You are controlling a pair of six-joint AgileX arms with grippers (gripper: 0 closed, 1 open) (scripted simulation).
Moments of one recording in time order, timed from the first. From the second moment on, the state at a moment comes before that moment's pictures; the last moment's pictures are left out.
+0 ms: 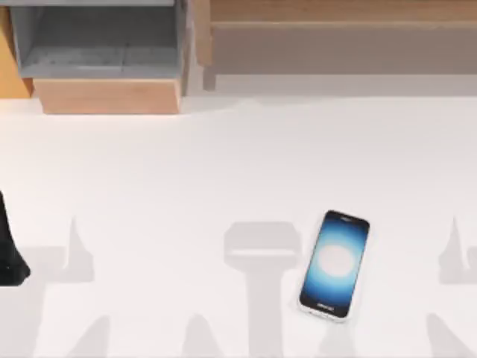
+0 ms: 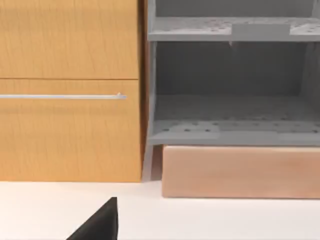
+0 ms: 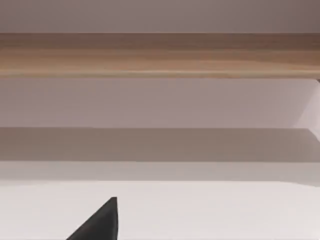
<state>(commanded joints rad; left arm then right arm) 0.00 0.00 0.00 0.00 0.00 0.00 0.00 0.00 0.00 0.00 0.00 0.00</state>
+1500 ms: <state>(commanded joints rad) 0.00 0.00 0.00 0.00 0.00 0.00 0.62 1.77 1.26 -0.95 0.01 0.93</state>
